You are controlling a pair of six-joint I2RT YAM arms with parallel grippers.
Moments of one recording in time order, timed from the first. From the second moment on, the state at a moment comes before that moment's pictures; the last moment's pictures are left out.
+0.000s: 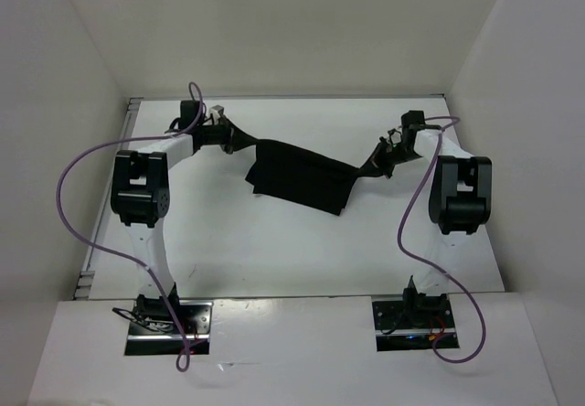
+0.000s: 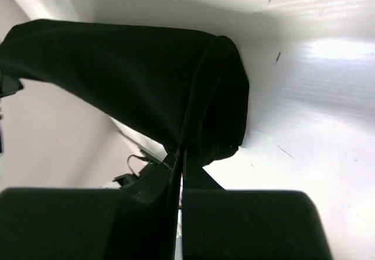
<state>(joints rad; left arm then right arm) -0.04 2.09 1.46 -0.06 0.97 -1.15 -0.05 1.94 1.38 -0.72 -0.70 0.56</state>
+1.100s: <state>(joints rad) -0.04 2.01 1.33 -0.18 0.76 -0.86 0.06 1.80 1.29 -0.71 -0.30 0.56</state>
